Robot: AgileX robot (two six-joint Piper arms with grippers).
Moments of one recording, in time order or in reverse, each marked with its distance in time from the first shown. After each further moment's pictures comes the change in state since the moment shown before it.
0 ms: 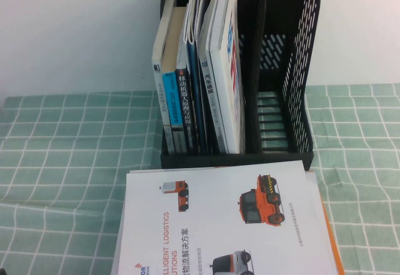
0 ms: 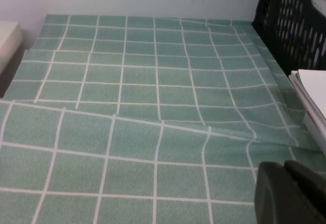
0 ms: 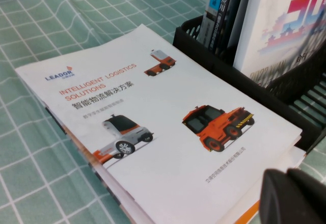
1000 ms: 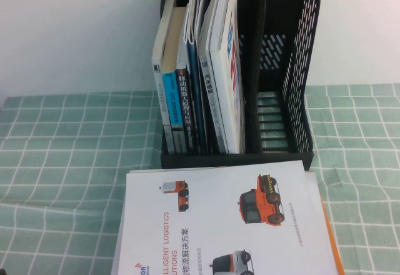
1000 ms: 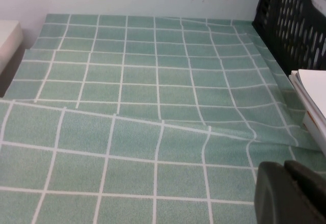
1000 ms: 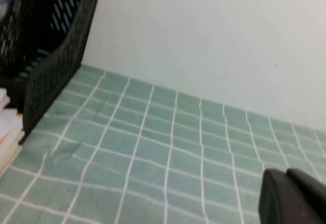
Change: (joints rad) right arm -1.125 -0.321 0.338 0.455 -0.402 -0.638; left arm 0.000 0.000 0.000 0.000 0.002 -0.002
